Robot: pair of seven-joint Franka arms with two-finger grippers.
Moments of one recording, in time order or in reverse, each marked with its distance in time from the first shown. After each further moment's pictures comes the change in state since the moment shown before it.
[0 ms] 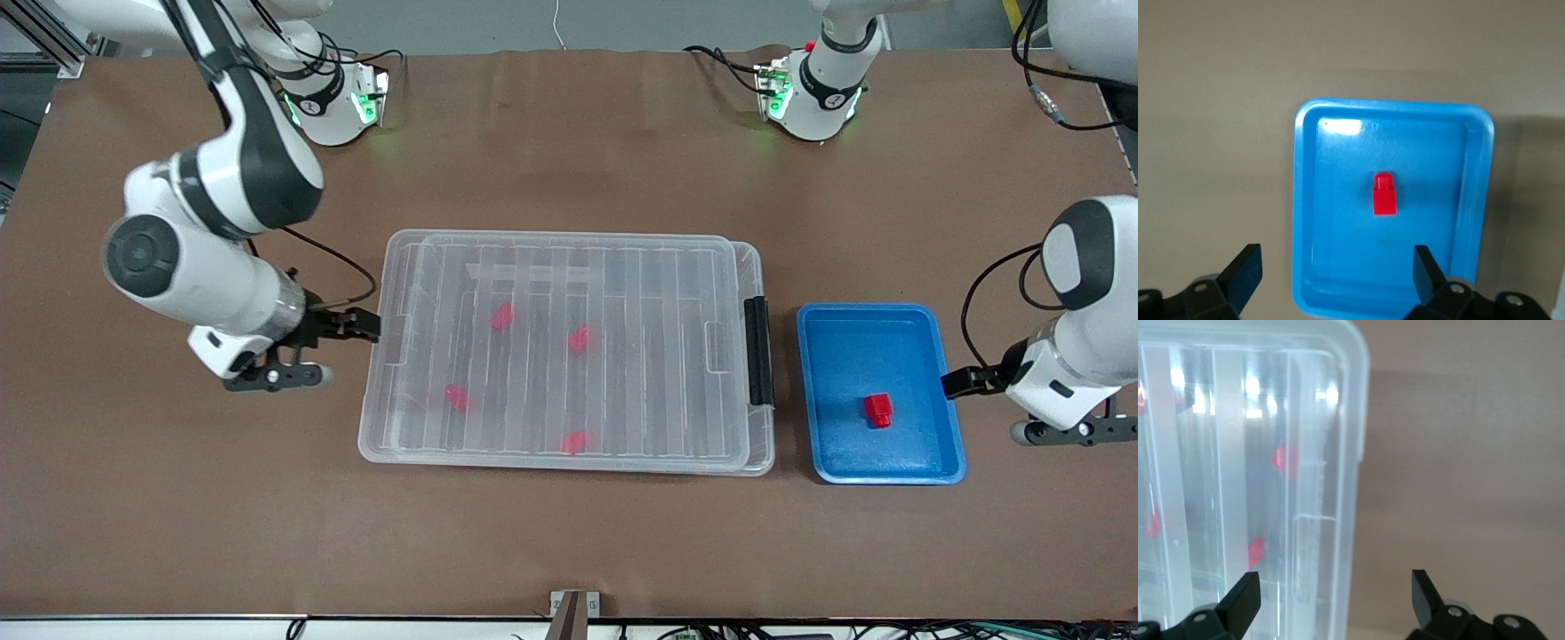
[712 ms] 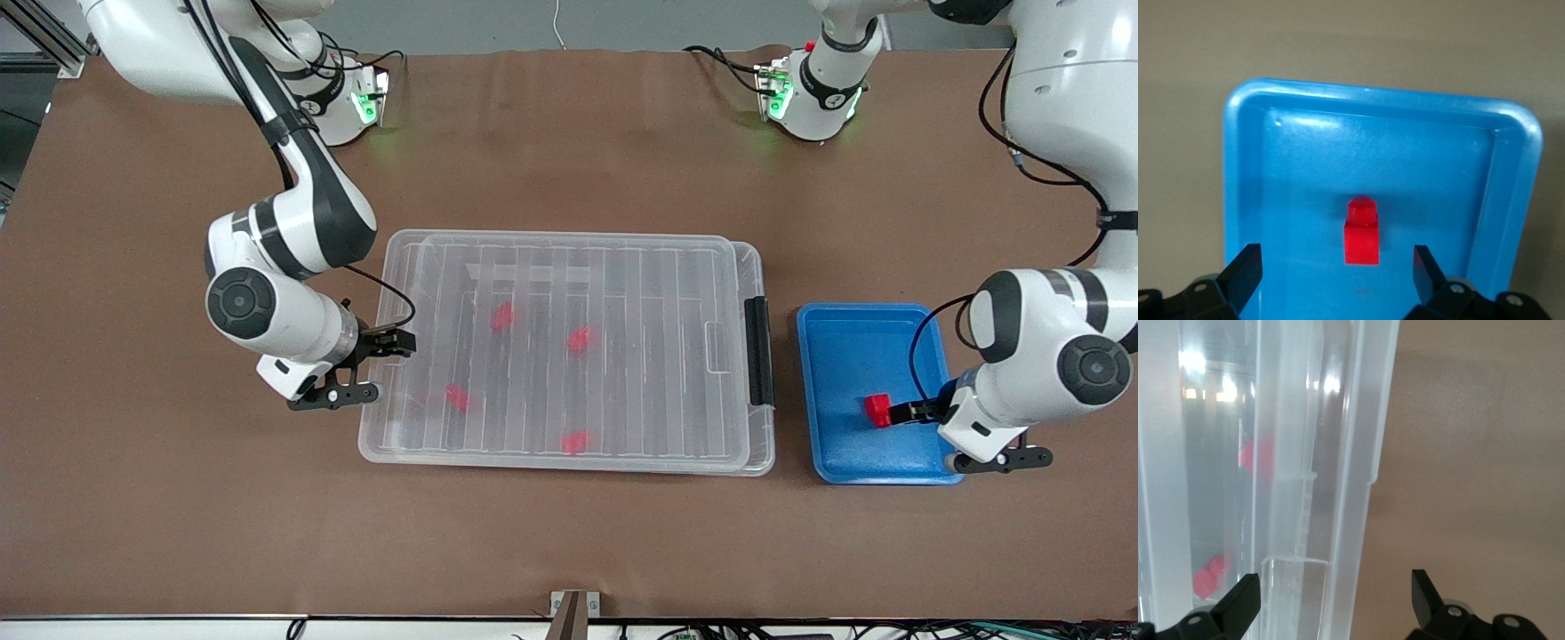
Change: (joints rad) left arm -0.016 0.185 -0.003 -0.029 0.000 0.150 -0.076; right arm 0.023 0.084 0.001 -0.039 -0.072 0.087 0.000
